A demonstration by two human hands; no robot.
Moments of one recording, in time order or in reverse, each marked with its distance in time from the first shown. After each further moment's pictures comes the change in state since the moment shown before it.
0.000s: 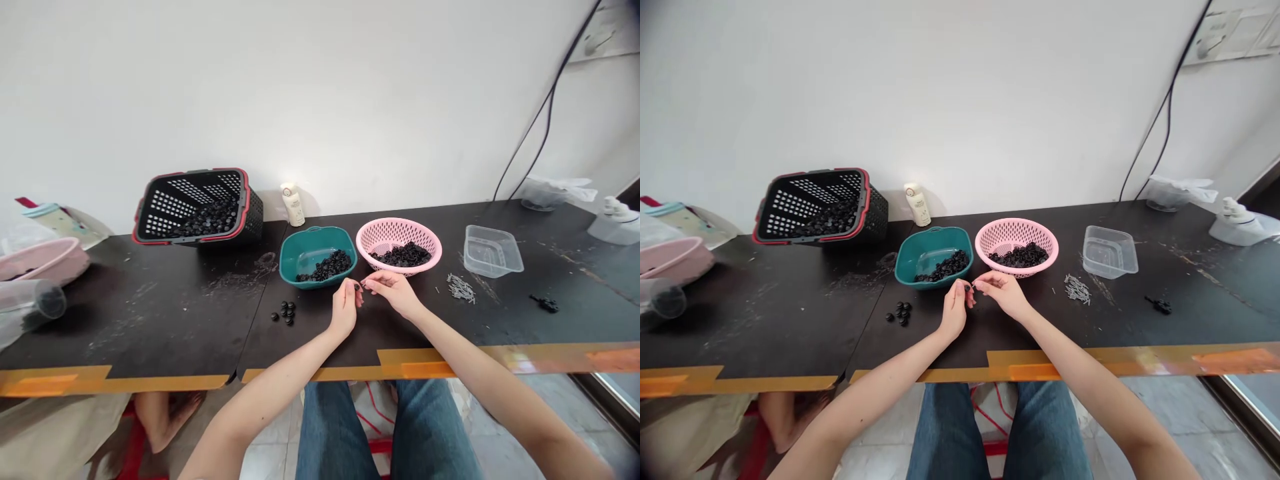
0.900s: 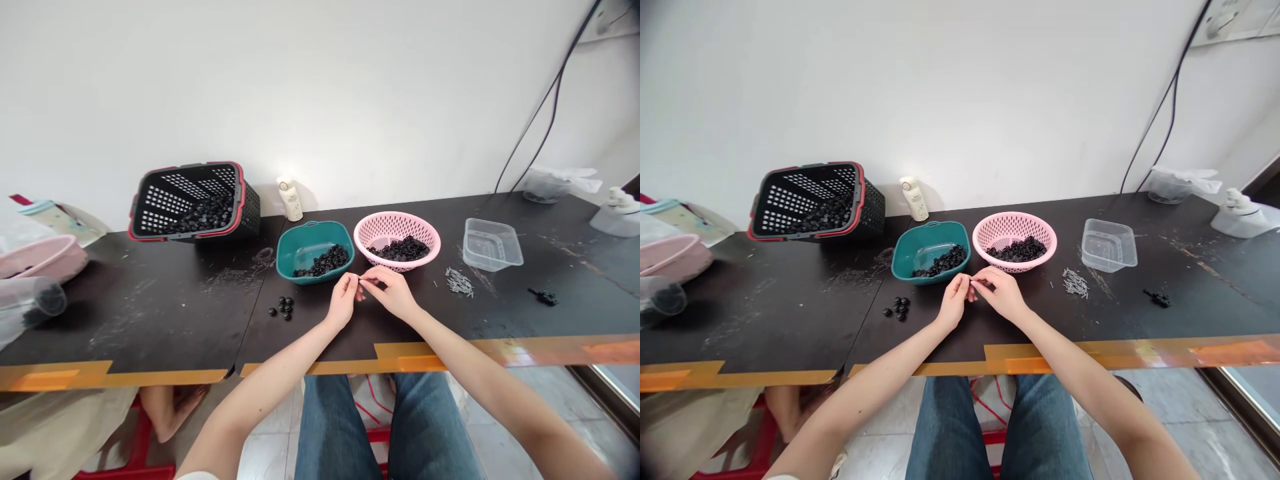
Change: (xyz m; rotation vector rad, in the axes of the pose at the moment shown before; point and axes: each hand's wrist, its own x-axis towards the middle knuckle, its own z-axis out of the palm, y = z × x) left_hand 0.008 -0.009 0.002 -0.280 -0.117 -0.103; right_hand -0.012 -0.005 0.000 -0.514 0.030 -0.441
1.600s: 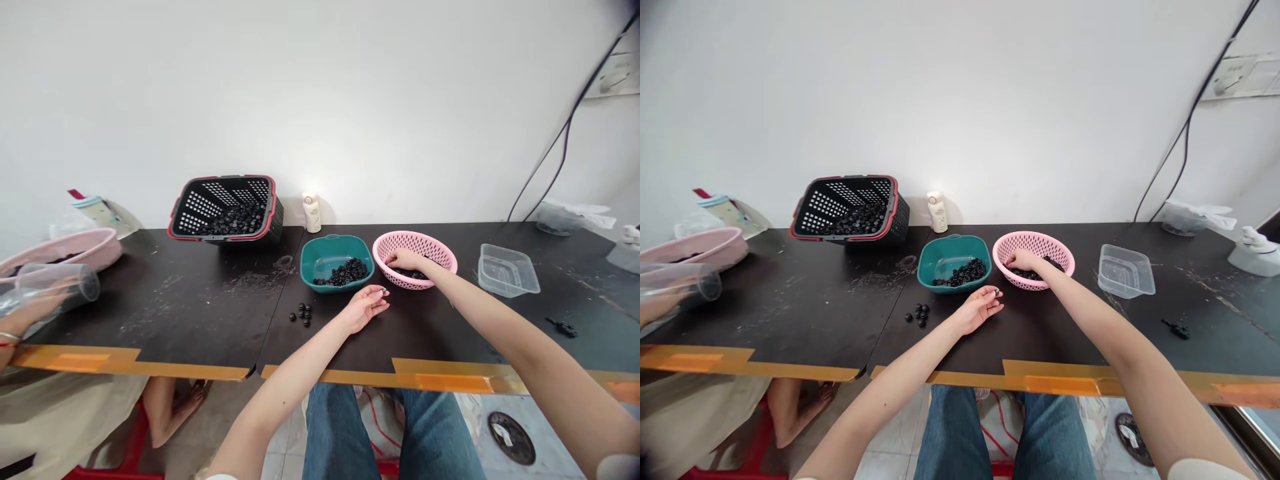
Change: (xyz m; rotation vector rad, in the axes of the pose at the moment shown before) left_hand 0.010 0.003 -0.017 -0.584 -0.163 -0.434; right_hand 0.124 0.090 -0.035 -0.324 -0.579 0.484
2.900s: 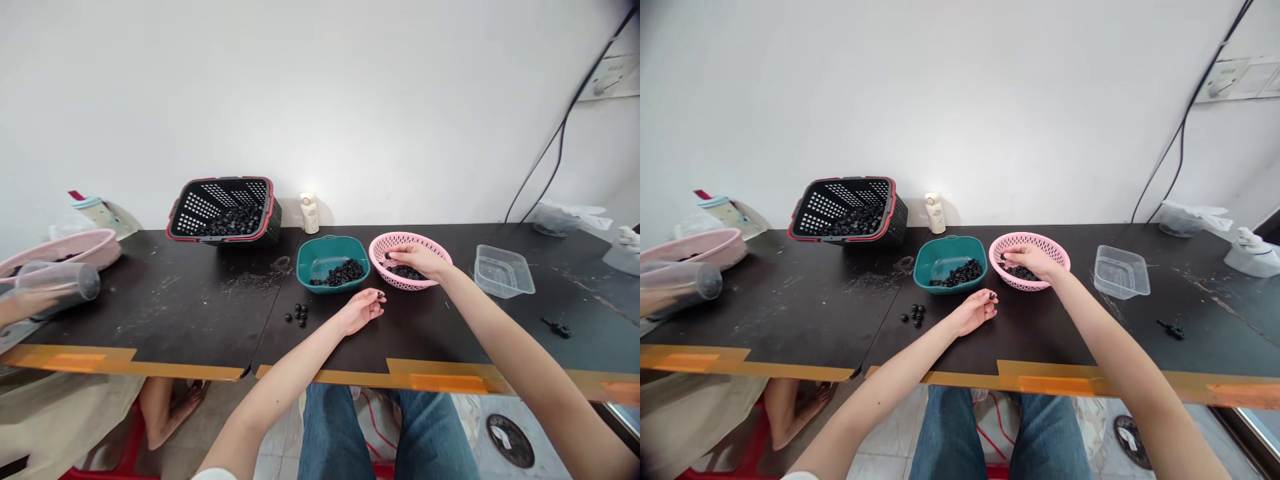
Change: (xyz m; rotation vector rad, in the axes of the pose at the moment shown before) left_hand -0.001 0.001 0.003 0.020 -0.071 -0.069; right_hand -0.064 -0.029 -0.014 0.763 0.091 -0.116
